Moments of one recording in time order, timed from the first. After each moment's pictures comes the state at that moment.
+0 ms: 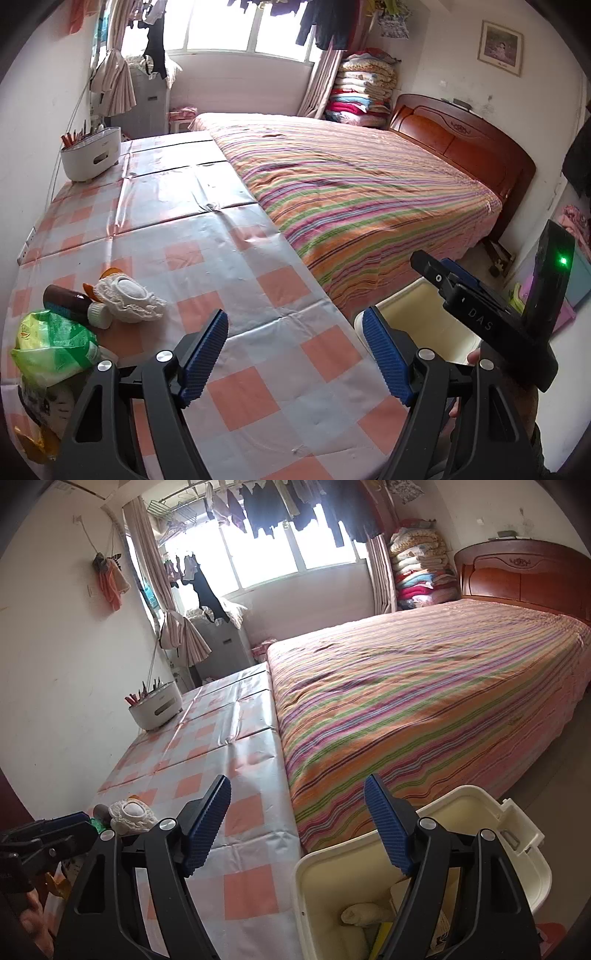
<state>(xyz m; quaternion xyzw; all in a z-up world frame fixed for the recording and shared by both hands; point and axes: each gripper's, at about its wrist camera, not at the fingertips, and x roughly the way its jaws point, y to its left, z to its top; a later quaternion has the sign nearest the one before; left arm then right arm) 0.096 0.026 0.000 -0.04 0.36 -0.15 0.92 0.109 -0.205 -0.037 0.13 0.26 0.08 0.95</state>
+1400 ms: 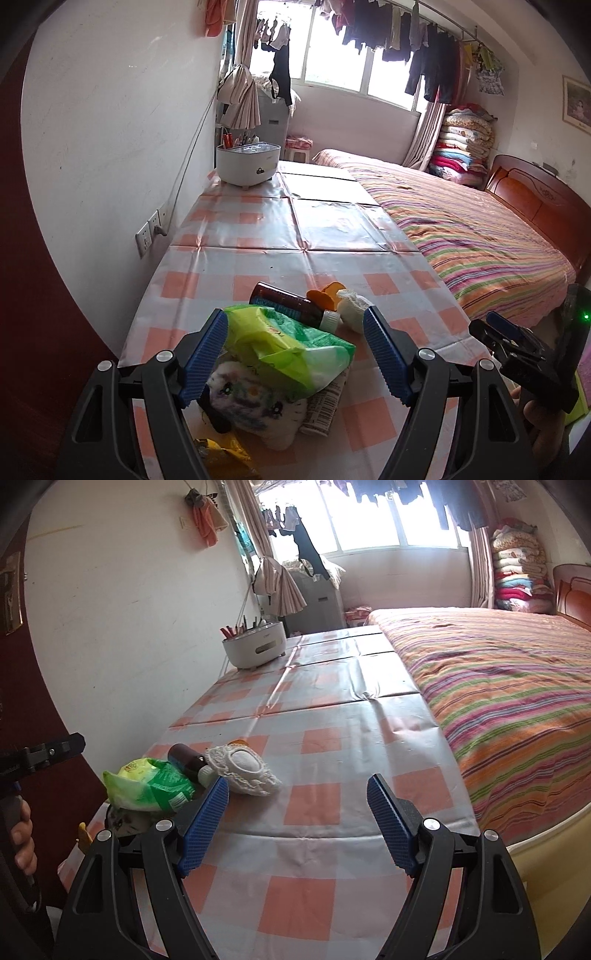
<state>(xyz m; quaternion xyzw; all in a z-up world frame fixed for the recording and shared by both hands) 0.052 0.236 0.005 -0.08 0.30 0.05 0.95 0.115 -0.045 -0.053 0.05 0.29 0.25 0.92</state>
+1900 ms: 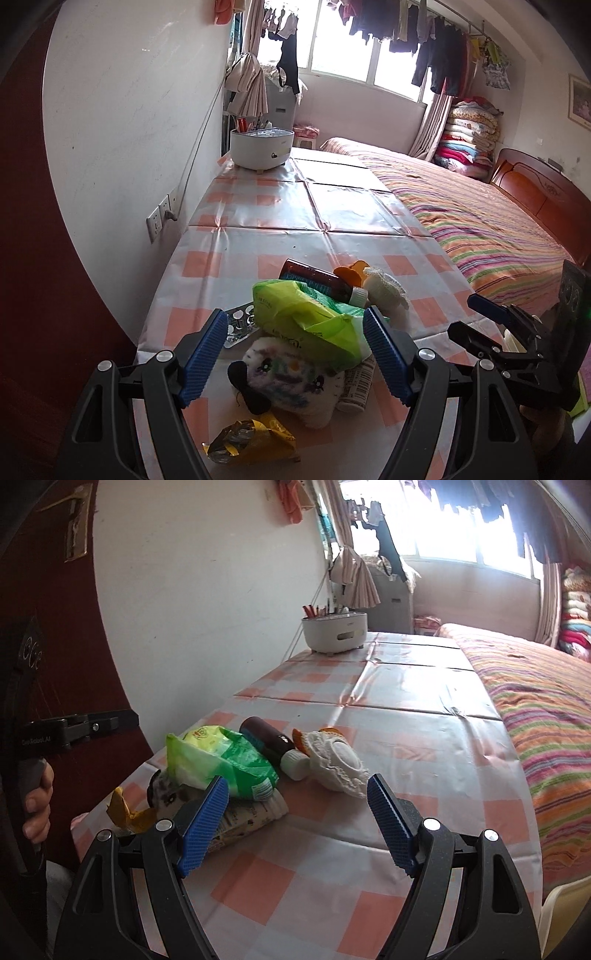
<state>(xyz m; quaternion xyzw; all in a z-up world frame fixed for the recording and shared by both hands) 0.035 0.264 -0.009 -0.09 0.32 0.05 0.94 0.094 0.036 -0.050 -0.03 0.28 0.36 0.89</state>
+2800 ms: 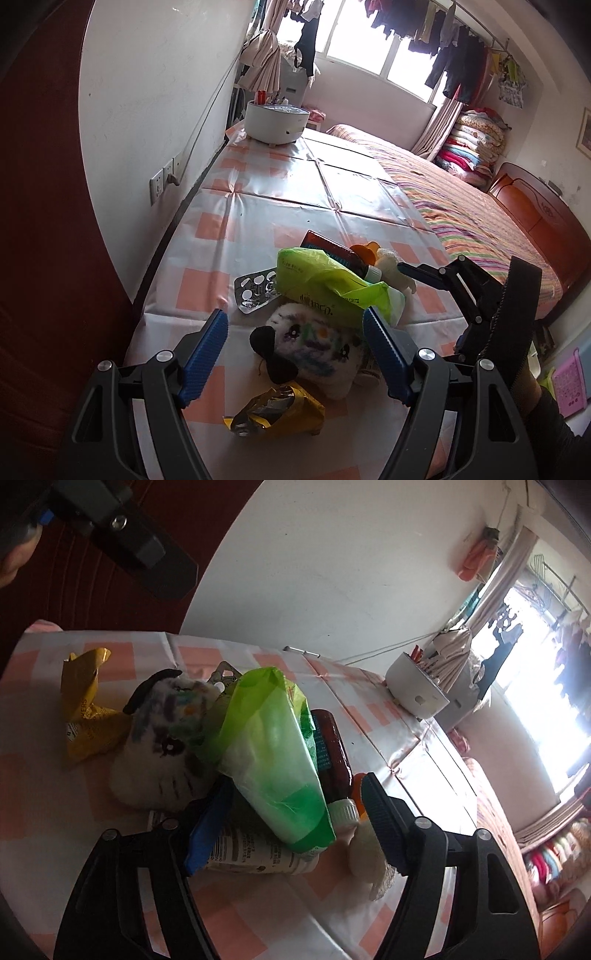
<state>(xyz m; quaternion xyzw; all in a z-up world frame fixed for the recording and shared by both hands) 0.019 0.302 -0.025 -0.15 0.35 0.04 0.92 0.067 0.149 -0.088 -0.41 0.14 0.41 0.80</state>
